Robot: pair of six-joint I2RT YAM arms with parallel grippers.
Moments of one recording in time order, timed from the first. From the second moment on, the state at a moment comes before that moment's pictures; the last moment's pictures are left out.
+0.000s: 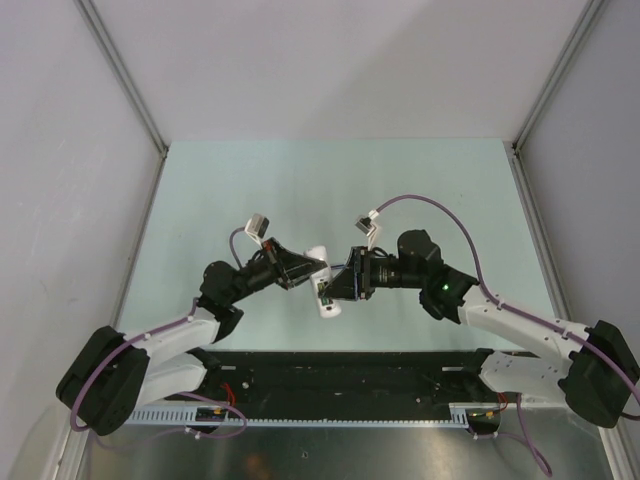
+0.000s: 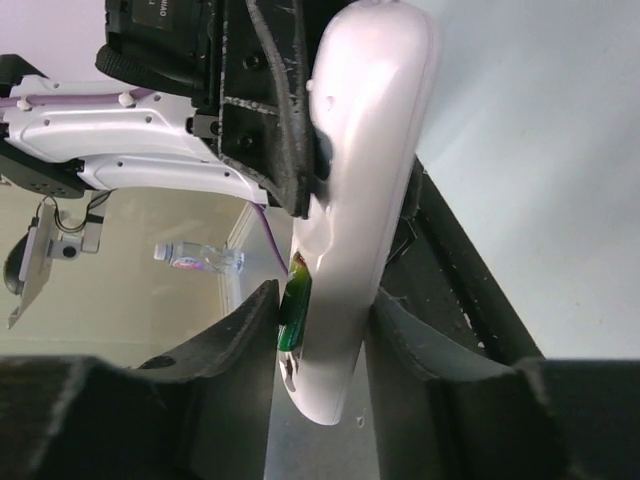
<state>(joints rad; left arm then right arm) -0.57 1.09 0.27 1.09 0.57 -1.48 0.83 1.11 0.71 0.19 -0.59 0.88</state>
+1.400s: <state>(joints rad) -0.52 0.75 0.23 0.70 0.55 -1.22 0.65 1.10 0.77 -0.15 -0.21 0.66</state>
